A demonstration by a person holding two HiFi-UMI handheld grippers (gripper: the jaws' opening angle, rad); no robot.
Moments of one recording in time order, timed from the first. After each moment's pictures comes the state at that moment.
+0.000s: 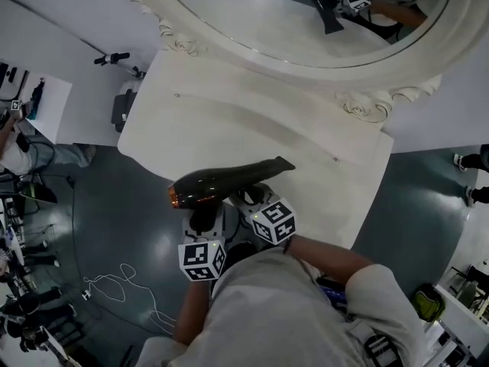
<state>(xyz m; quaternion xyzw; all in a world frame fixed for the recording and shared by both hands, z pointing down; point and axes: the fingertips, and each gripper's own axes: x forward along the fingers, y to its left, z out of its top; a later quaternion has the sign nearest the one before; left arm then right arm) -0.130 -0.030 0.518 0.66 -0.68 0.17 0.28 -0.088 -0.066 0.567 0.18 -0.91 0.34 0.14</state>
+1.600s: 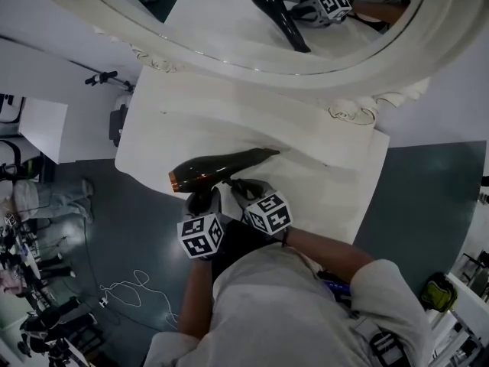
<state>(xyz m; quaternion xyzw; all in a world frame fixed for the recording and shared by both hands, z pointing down) -0.135 -0.096 0.569 0.61 -0.67 0.23 0.35 -0.064 -0.104 0.620 0.19 -0.88 0.38 0.20</state>
